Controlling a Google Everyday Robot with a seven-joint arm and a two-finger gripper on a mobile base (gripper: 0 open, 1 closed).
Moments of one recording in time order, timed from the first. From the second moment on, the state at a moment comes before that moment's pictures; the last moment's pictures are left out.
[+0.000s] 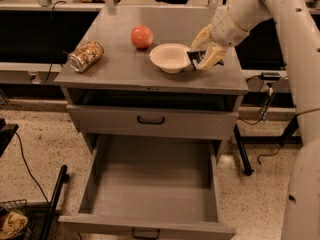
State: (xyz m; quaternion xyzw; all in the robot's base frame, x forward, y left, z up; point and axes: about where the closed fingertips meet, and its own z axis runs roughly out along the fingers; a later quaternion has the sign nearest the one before) arm 0.696 -0.129 0.884 -0.78 0.54 0.05 0.31
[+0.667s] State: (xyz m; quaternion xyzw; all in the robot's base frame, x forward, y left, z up) arm 0.708 -0.122 0.883 -0.77 0.54 0.04 0.32
